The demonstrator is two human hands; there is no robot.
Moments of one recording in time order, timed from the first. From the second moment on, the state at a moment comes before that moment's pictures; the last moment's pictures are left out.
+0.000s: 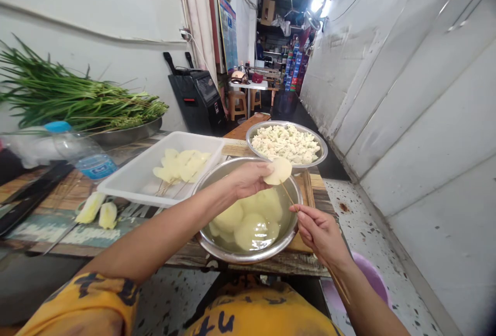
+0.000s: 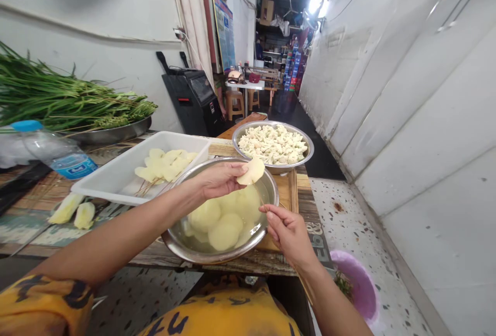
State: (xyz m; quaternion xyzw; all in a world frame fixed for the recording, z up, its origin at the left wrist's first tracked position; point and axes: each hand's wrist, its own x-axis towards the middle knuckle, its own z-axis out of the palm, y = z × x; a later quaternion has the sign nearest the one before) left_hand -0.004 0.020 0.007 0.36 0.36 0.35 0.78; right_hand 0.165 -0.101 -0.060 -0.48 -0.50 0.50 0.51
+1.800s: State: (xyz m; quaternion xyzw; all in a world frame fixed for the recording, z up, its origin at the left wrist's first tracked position) left_hand 0.004 0.000 0.006 0.42 0.34 0.39 0.75; right_hand 0.139 -0.080 -0.034 -0.45 -0.50 0.49 0.55
